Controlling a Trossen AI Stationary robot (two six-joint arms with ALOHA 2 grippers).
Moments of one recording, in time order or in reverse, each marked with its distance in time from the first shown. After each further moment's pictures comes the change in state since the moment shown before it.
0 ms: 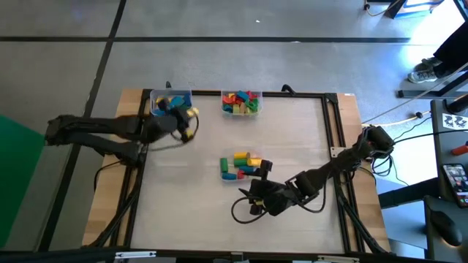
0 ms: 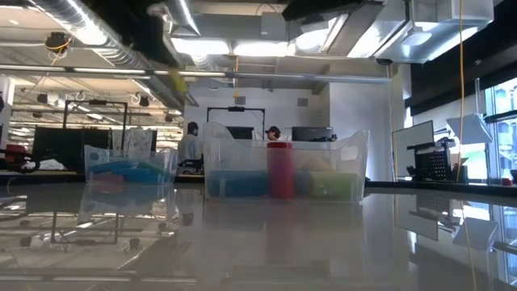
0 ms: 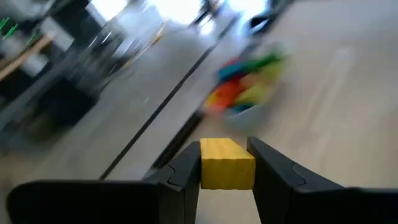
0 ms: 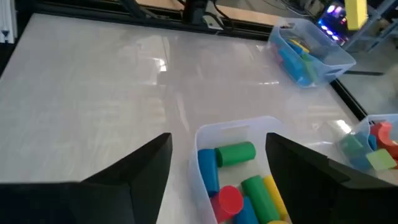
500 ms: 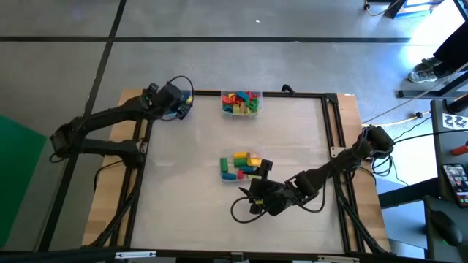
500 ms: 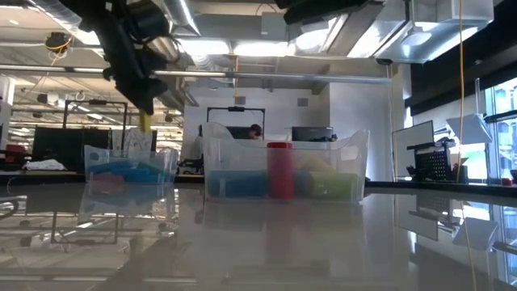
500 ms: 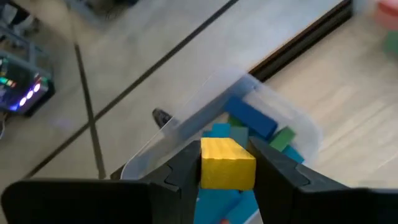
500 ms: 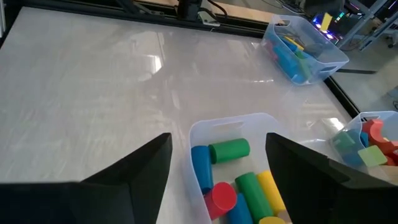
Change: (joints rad) left arm 0.583 0.136 0.000 -0.117 0.131 -0.037; right arm -0.005 0.001 0.000 -0.019 0.014 0.004
